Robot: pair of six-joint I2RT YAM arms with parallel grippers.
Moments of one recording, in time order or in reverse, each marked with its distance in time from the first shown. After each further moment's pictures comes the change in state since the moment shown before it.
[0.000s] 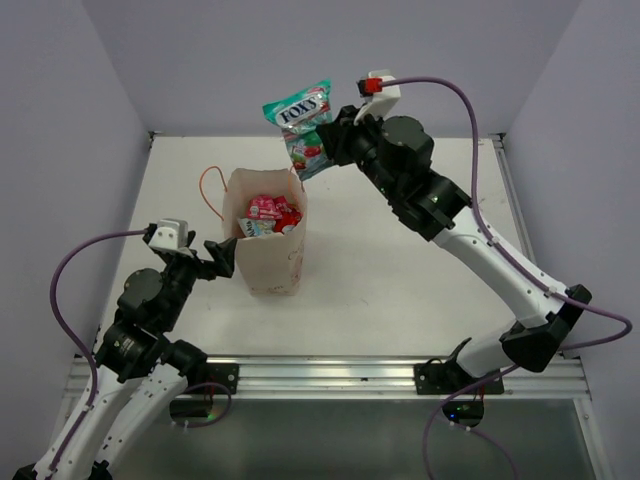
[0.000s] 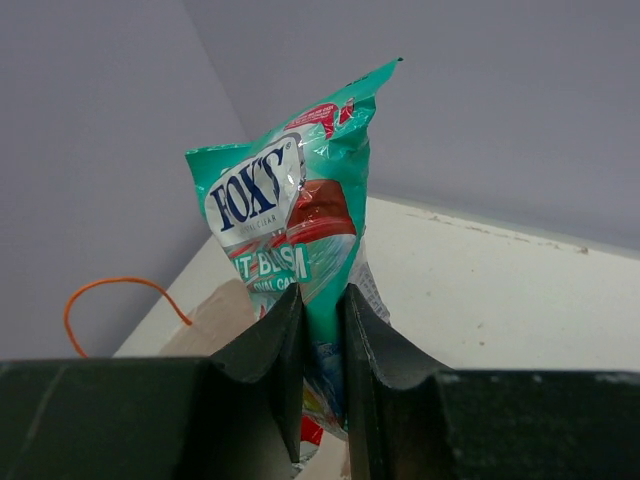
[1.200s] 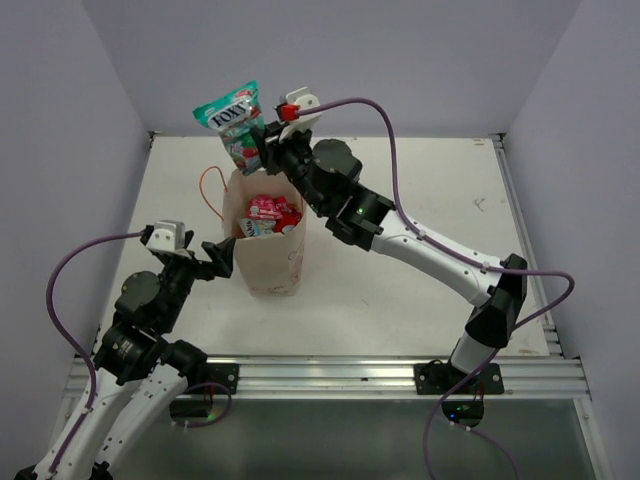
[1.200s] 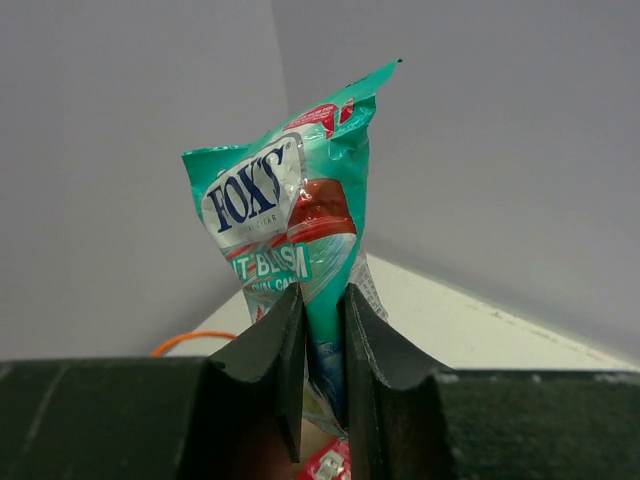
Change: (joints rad) left arm 0.000 -0.019 -0.002 0.006 -0.005 0.000; right arm 0.242 0.260 0.109 0.393 0.124 -0.250
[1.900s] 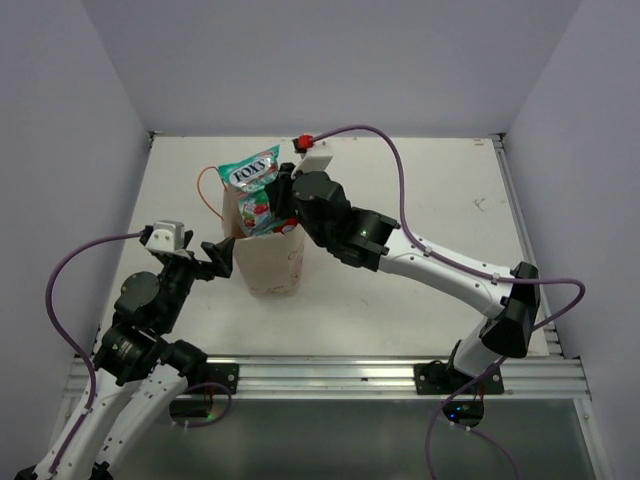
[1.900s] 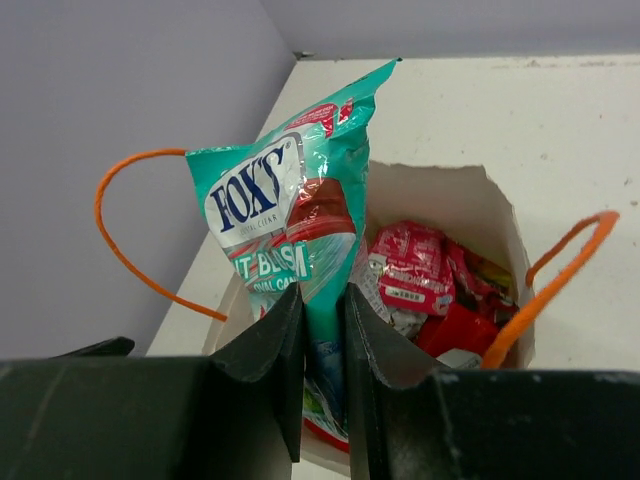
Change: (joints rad) left arm 0.000 -0.004 0.000 0.000 -0.005 0.003; right arm 0.076 -0.098 -0.192 -0.329 0.170 0.505
